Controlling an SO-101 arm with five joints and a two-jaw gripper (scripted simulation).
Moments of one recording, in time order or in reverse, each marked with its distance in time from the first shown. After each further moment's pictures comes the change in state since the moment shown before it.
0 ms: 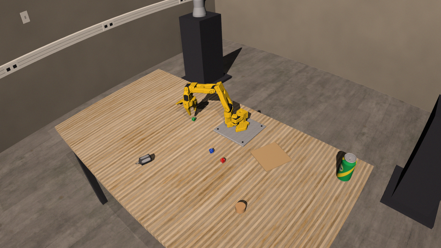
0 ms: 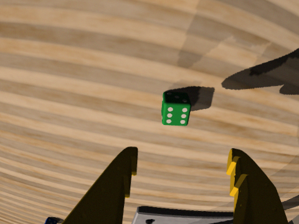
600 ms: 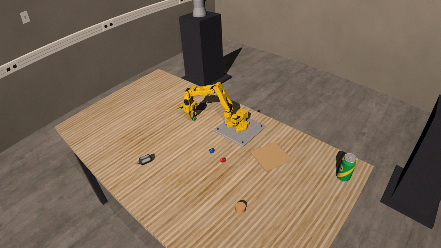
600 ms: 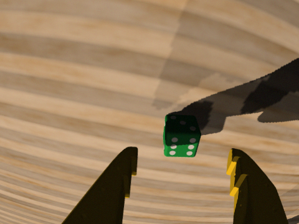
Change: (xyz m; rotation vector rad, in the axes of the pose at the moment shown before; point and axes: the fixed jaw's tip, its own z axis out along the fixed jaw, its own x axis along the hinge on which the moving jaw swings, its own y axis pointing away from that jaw) arm 0.000 0.000 0.026 0.001 0.003 0.001
